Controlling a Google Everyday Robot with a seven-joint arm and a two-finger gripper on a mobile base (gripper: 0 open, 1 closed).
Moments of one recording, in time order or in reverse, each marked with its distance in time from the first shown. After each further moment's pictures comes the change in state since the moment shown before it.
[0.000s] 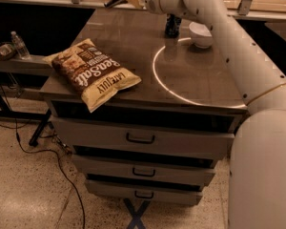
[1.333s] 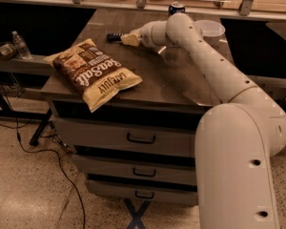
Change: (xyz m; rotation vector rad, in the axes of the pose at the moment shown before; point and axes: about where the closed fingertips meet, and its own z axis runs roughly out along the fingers) arm 0.178 0.006 0.050 0.019 0.272 0.272
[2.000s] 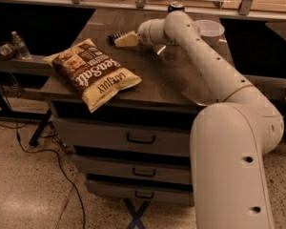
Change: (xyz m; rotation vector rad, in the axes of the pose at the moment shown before) arm -0.009 0.003 0.007 -0.013 -0.008 -0.018
